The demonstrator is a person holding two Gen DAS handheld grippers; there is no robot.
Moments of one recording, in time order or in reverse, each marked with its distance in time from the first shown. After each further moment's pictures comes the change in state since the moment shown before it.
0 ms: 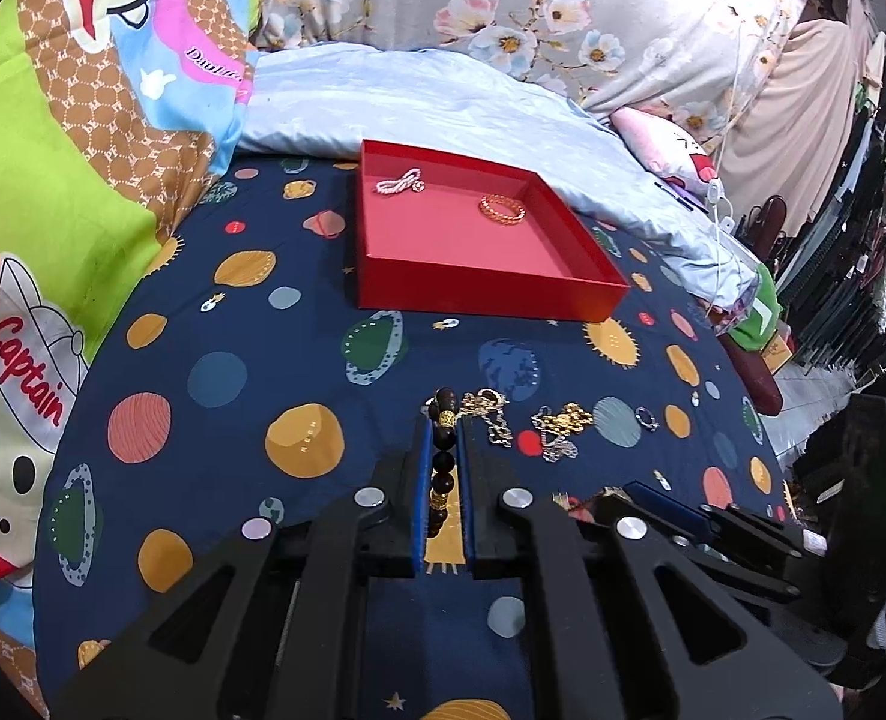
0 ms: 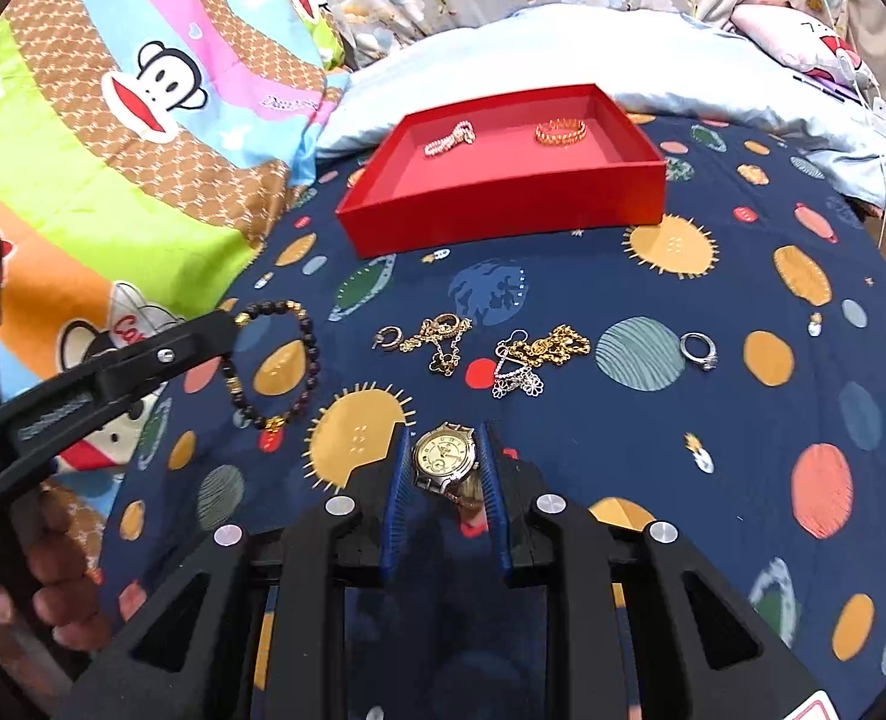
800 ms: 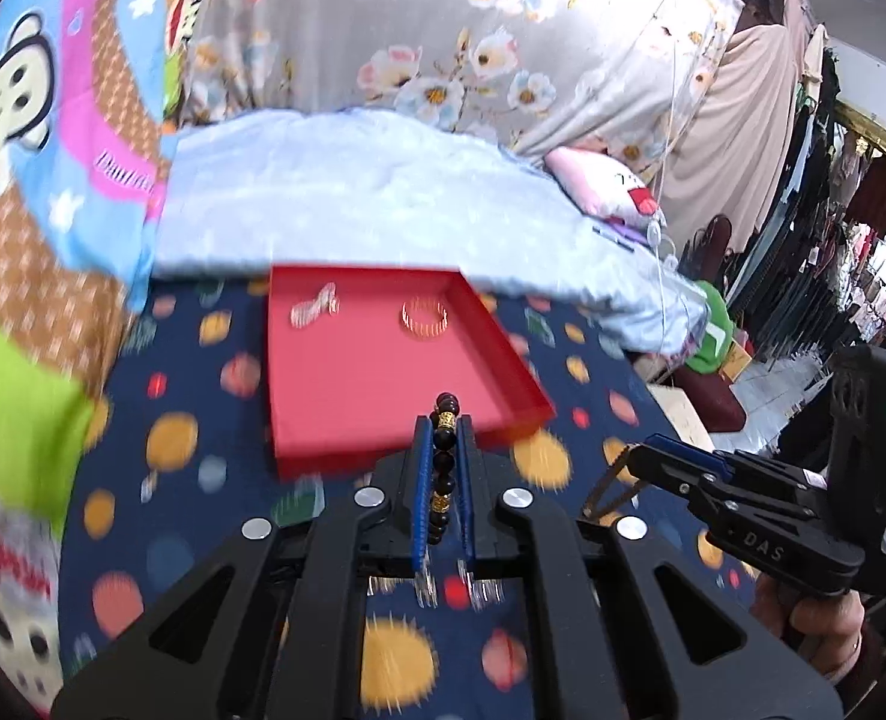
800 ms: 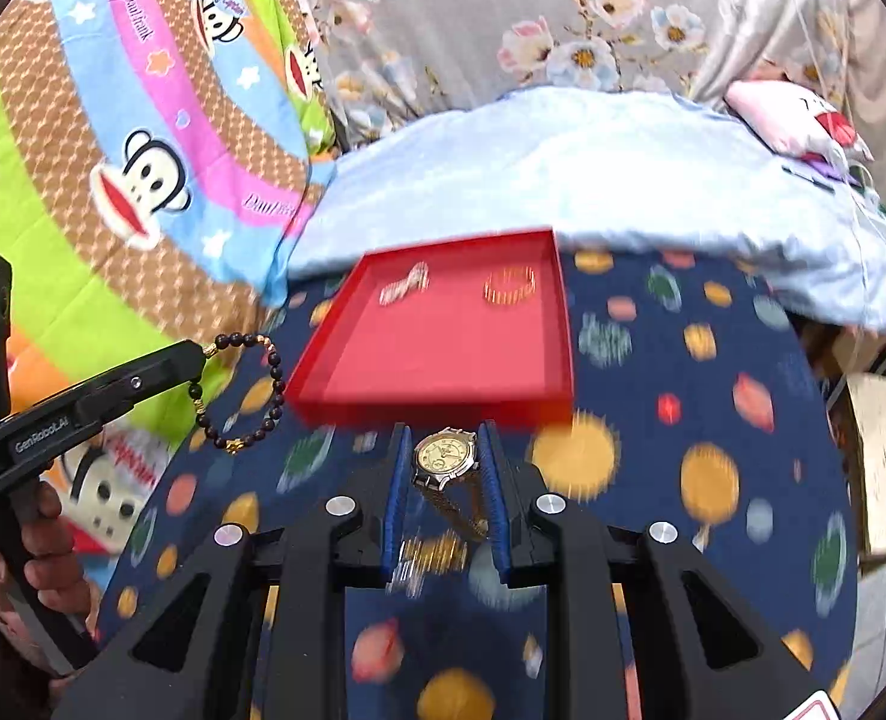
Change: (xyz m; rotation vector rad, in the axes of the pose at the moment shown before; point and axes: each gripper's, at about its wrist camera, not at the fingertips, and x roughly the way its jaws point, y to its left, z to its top) left arm 0.011 -0.039 0.106 0.107 -0.106 -0.100; right arm -0.033 -0.057 0.120 -0.048 -0.149 -0.013
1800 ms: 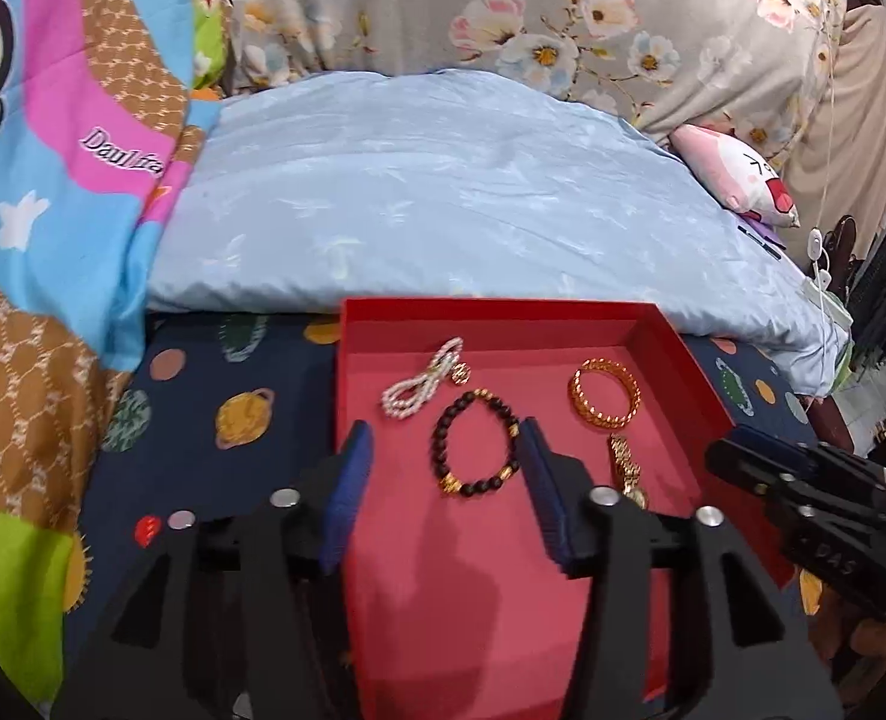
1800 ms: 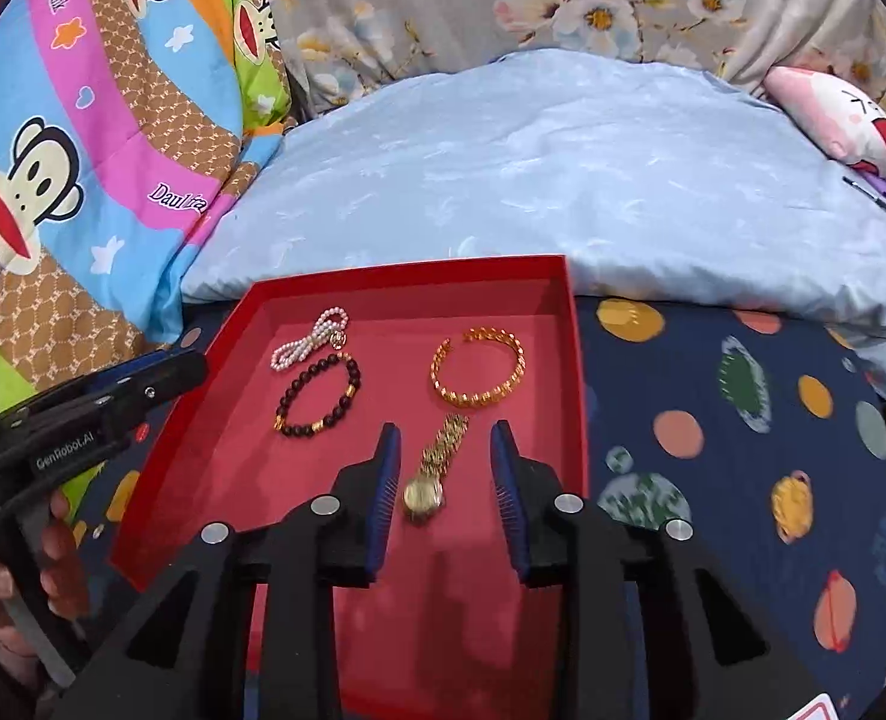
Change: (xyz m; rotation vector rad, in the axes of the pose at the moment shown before) left arm 0.167 0.083 0.056 -0.040 0.071 0.223; right arm 0.171 -0.036 0.076 -0.031 0.070 -0.040
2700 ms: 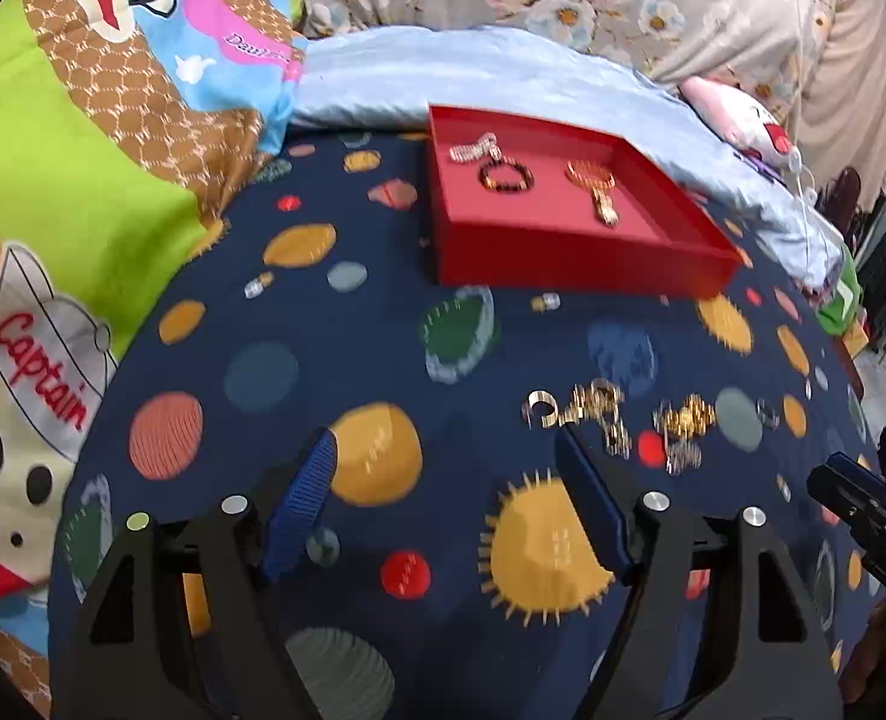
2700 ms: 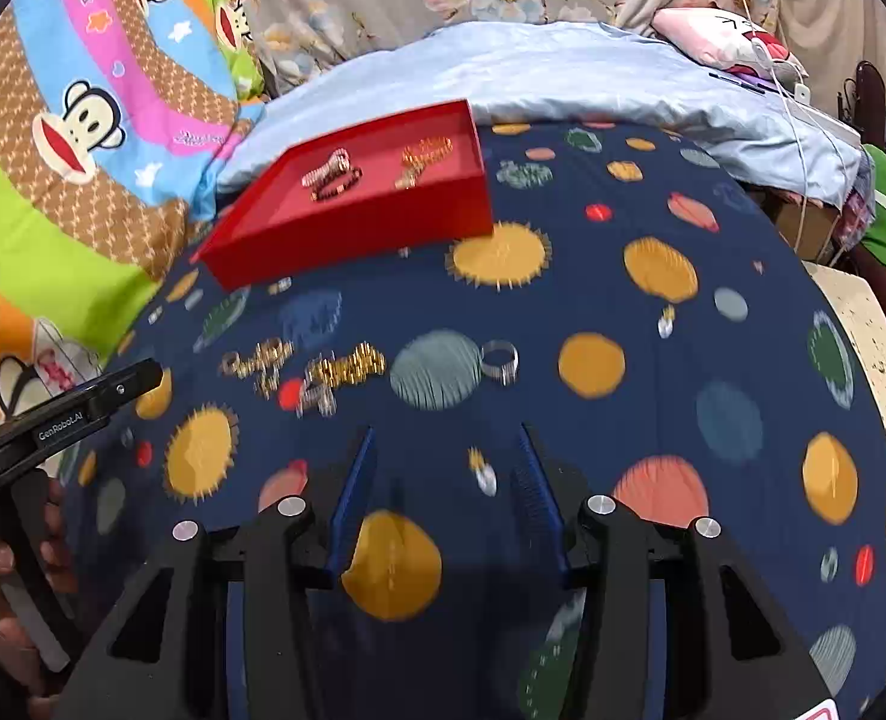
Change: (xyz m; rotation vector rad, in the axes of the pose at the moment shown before) left arm -0.134 0.002 -0.191 -0.028 0.092 0.080; right arm -0.152 0.019 -0.217 0.124 0.038 -0.106
